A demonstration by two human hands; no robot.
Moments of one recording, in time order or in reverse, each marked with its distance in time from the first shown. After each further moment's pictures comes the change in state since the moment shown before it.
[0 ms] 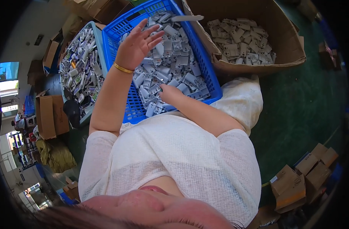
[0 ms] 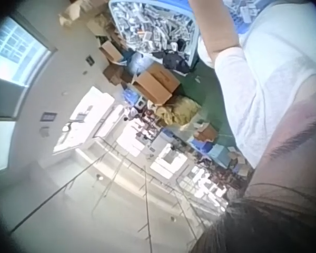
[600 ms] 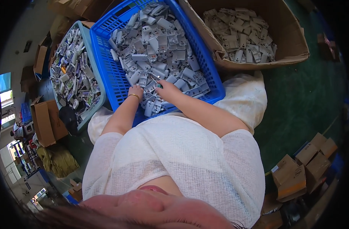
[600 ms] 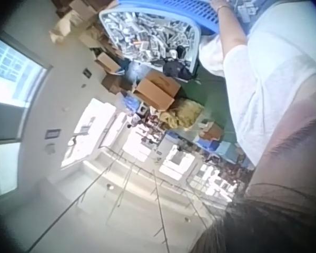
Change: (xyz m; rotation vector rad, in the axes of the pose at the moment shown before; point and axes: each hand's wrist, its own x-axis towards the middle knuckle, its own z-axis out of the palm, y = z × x) left_hand -0.112 -0.147 -0.225 2.416 -0.313 -0.985; right_hand 0.012 -0.001 0.002 0.651 -0.079 0.236
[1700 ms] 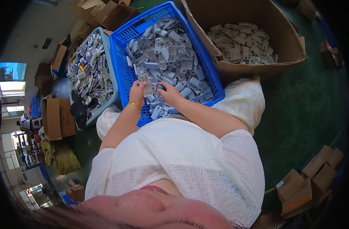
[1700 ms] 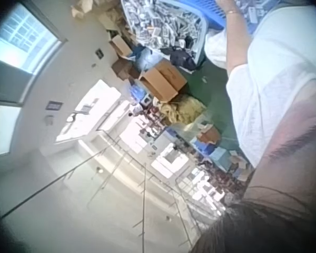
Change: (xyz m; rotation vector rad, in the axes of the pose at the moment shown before) left_hand -0.110 0.018 -0.104 -2.331 0.570 -0.010; right_hand -0.015 -0.007 0.012 0.174 -0.028 -0.329
